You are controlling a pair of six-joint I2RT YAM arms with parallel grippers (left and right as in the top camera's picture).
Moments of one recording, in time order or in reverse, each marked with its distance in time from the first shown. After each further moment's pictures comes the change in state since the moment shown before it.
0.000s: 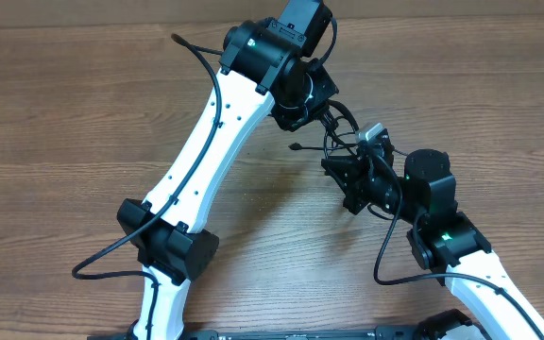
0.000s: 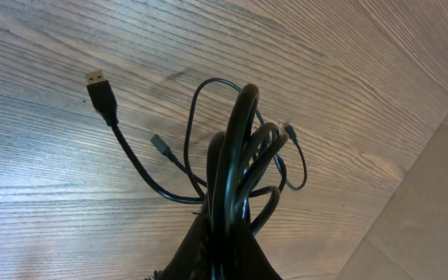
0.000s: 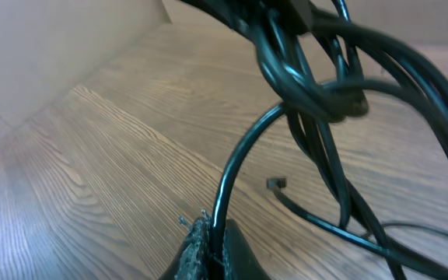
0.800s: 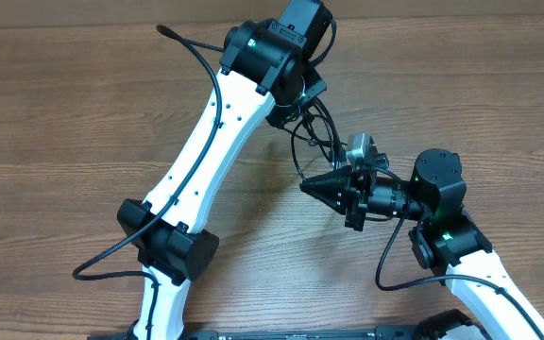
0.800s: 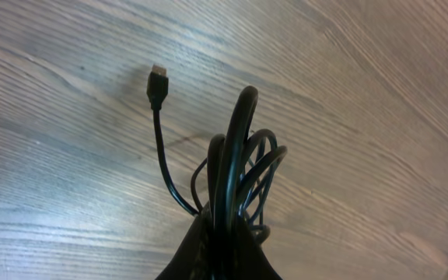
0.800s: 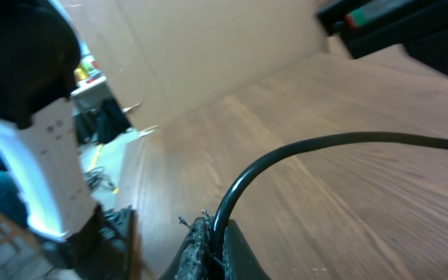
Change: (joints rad) left arm 0.000 0.000 0.000 -0.019 -0.253 -0.044; right arm -0.006 0.001 -0.001 0.198 -0.511 0.037
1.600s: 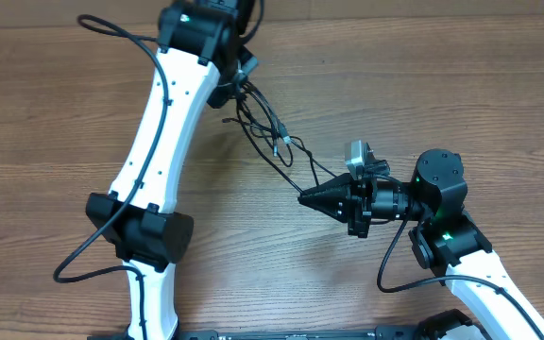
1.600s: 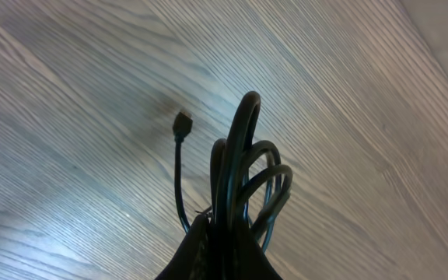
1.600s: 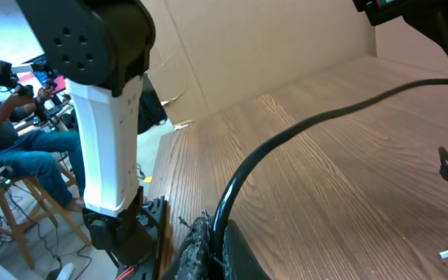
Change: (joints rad) left arm 0.233 0.000 0.000 -0.062 -0.137 -0.001; right arm 0.000 0.000 0.000 0.029 -0.124 -0.001
